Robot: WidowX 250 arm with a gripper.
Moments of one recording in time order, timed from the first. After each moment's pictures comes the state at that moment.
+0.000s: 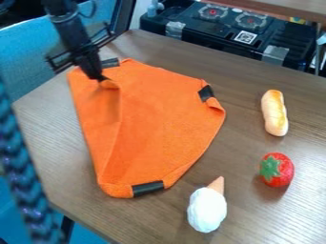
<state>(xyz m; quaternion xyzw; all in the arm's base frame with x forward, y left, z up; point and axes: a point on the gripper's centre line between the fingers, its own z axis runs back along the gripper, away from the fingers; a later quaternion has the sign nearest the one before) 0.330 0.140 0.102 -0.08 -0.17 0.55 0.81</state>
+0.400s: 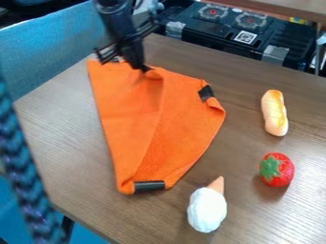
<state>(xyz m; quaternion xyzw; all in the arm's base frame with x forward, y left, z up) 0.378 0.091 0.113 -0.10 -0.20 0.54 0.81</state>
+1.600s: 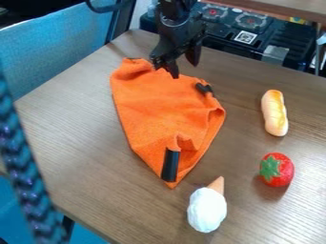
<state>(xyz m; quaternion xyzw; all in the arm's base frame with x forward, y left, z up) 0.436 0.043 0.090 -0.08 -0.22 0.53 0.82</state>
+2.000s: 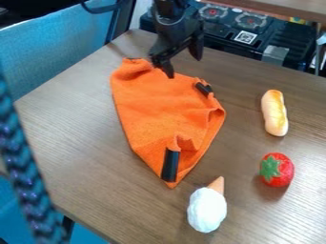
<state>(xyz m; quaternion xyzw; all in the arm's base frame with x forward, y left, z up) 0.438 0.051 0.091 -0.10 -0.23 0.52 0.82</state>
